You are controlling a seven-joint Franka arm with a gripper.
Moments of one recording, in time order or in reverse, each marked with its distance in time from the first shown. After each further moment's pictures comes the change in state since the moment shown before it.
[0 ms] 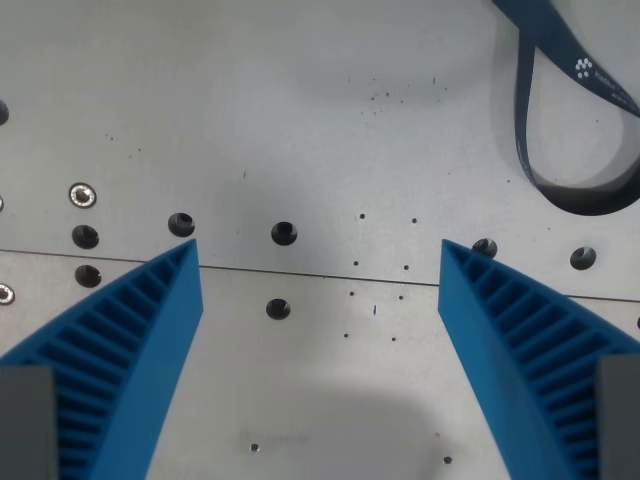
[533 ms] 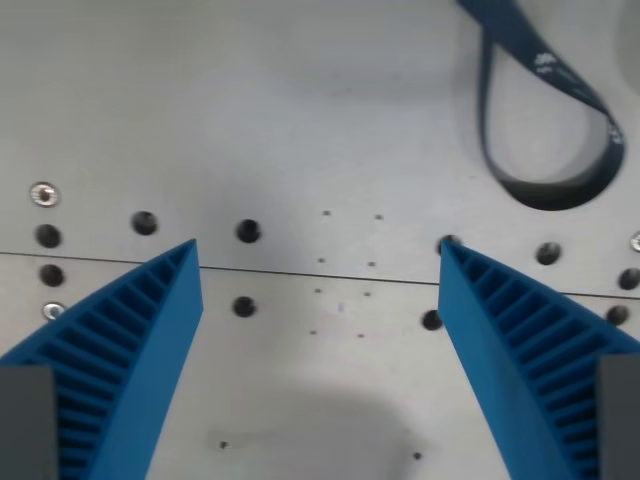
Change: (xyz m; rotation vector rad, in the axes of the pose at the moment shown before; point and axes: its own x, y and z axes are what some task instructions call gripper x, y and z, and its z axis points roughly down) arm -0.002 0.031 0.000 -0.002 -0.006 0.009
